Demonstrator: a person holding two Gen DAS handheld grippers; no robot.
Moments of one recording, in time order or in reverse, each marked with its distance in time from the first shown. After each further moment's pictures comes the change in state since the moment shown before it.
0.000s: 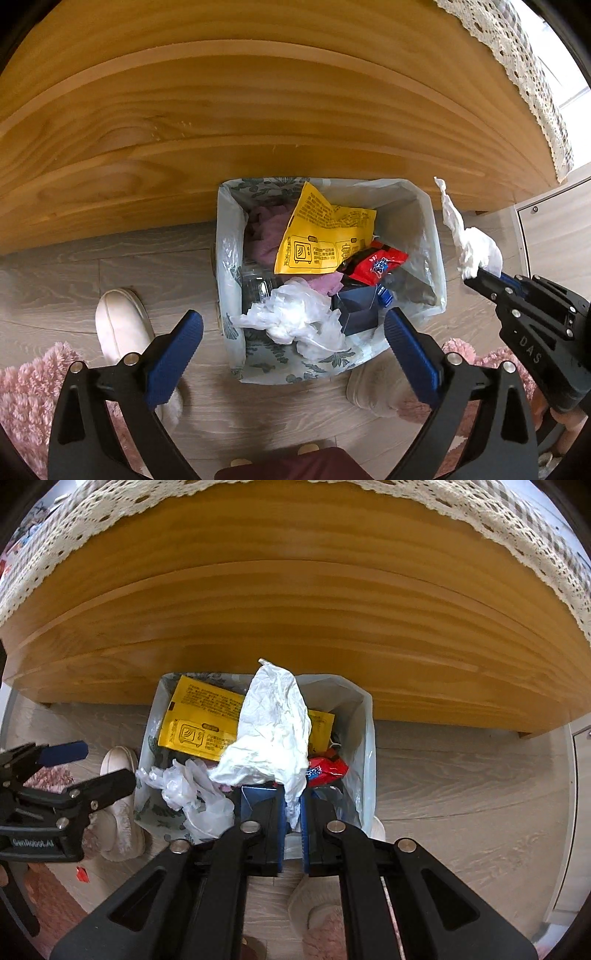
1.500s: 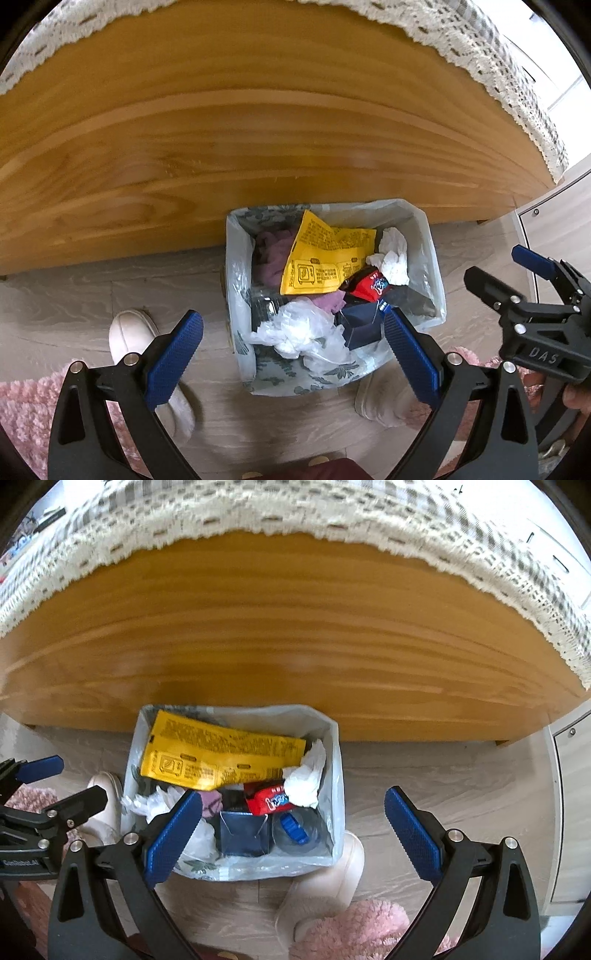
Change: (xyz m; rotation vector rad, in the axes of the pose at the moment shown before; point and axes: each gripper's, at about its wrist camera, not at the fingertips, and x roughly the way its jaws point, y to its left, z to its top) left arm -0.021 -0.004 0.001 0.040 -0.094 0.034; right arm -0.020 -0.015 0.011 0.031 -0.094 -0.076
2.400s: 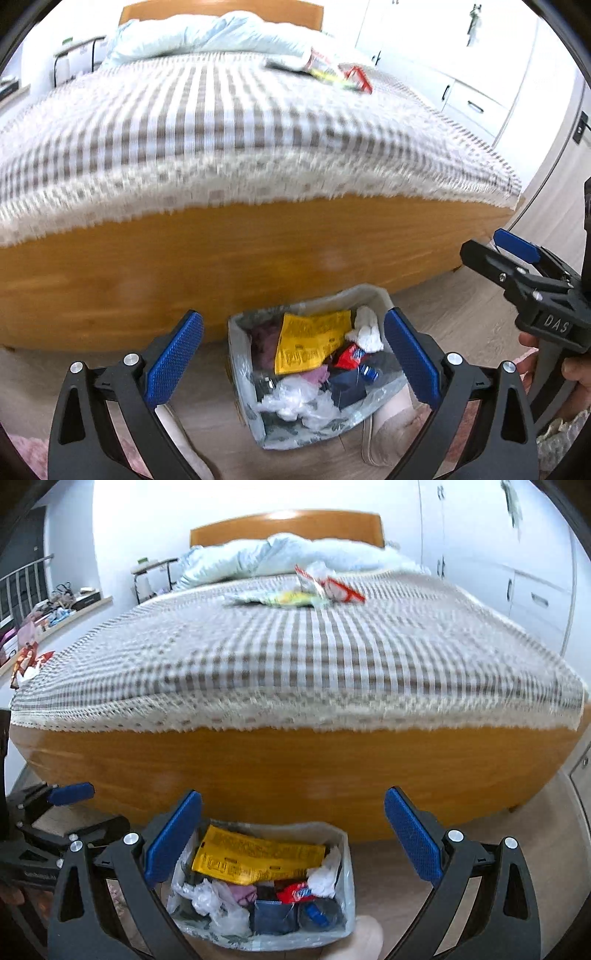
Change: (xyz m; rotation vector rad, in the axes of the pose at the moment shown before) left arm -0.094 -0.015 0.016 0.141 -0.370 -0.043; right arm -0.095 -0.010 0.020 0.036 -0.464 0.106
